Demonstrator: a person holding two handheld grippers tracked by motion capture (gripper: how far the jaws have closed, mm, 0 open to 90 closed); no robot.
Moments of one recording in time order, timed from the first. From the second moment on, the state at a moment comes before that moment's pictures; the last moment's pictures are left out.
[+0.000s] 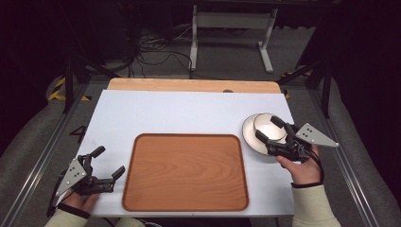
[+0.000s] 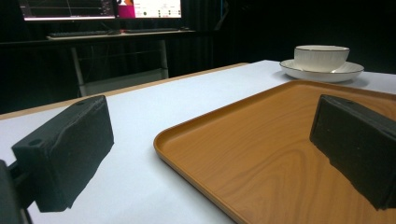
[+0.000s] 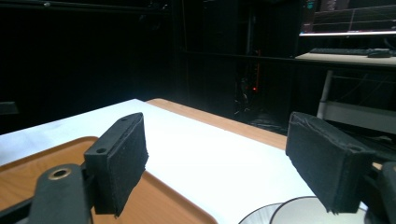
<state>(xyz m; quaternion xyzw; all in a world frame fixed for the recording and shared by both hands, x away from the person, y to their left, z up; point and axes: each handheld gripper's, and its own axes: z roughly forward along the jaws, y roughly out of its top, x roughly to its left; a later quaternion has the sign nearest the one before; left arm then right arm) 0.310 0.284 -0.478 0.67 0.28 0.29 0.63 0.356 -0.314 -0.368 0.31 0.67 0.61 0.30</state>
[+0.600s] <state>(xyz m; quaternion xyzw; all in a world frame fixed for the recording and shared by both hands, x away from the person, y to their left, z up) 0.310 0.284 -0.478 0.67 0.28 0.28 0.63 0.377 -0.328 -0.367 0.33 0.65 0.60 0.32</state>
